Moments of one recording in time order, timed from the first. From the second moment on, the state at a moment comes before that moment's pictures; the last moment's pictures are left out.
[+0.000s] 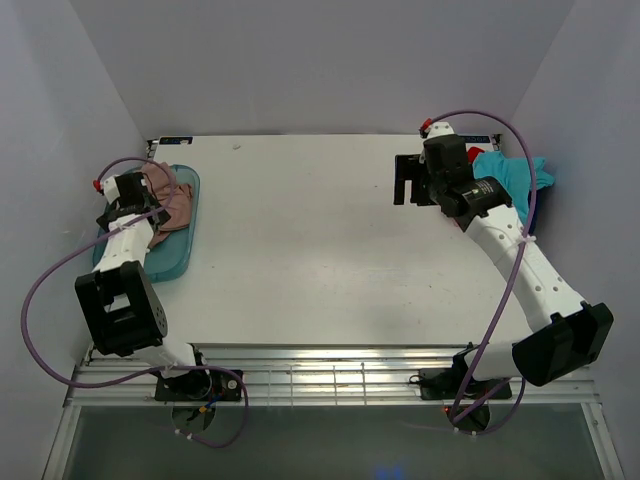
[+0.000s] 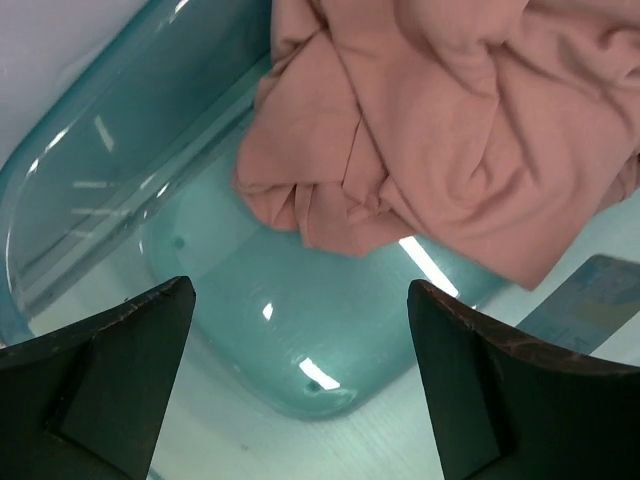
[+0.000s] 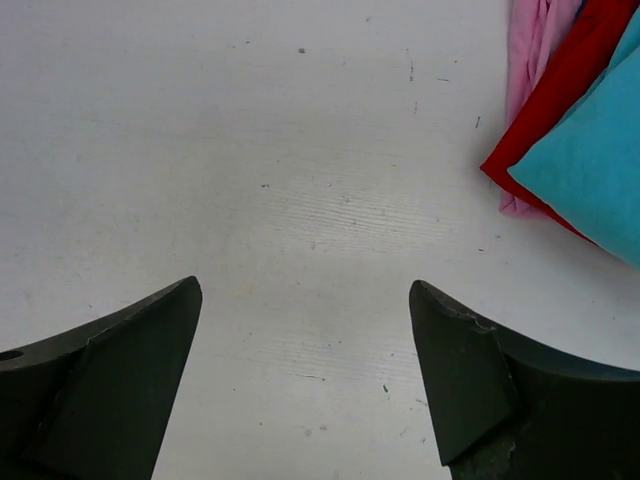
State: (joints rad) left arm 0.30 1.54 1.09 -0.40 -0.42 -0.38; right arm 0.43 1.36 1.42 -0.72 0.22 0.20
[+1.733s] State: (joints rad) left arm -0.11 1.60 1.60 -0.32 -0.49 -0.18; right arm 0.46 1.43 1.30 -0.57 -0.04 0.23
